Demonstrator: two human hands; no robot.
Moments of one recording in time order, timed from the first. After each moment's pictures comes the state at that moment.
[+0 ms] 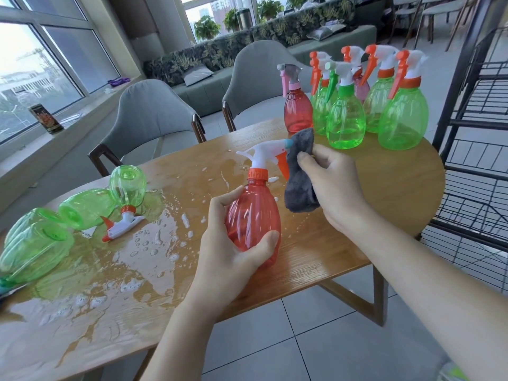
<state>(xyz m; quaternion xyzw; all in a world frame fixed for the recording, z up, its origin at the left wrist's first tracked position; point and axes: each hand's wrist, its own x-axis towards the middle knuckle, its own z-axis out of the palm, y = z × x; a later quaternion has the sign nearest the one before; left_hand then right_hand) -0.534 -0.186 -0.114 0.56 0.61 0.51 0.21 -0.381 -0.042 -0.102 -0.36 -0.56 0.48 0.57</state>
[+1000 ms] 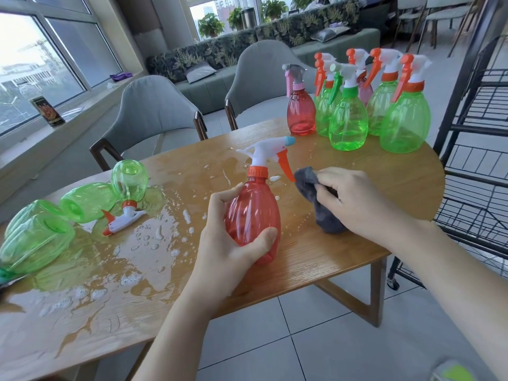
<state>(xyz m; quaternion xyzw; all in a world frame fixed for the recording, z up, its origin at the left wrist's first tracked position) -0.542 -0.186 -0.114 0.56 0.59 0.52 0.24 -0.333 -0.037 -0.118 -0.33 -0.85 0.14 0.38</state>
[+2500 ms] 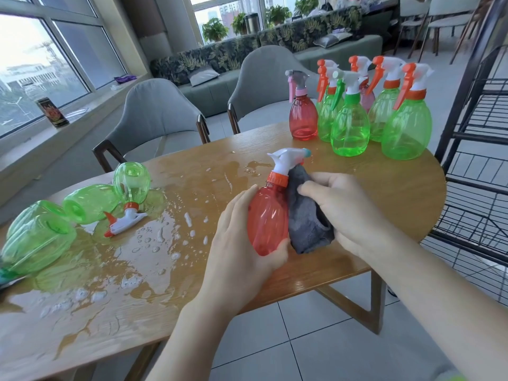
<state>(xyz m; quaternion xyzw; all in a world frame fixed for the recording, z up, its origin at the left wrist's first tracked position) -0.528 -0.179 -0.124 0.63 0.65 0.43 0.04 -0.370 -0.070 -0.096 -0.37 -0.55 0.59 0.46</state>
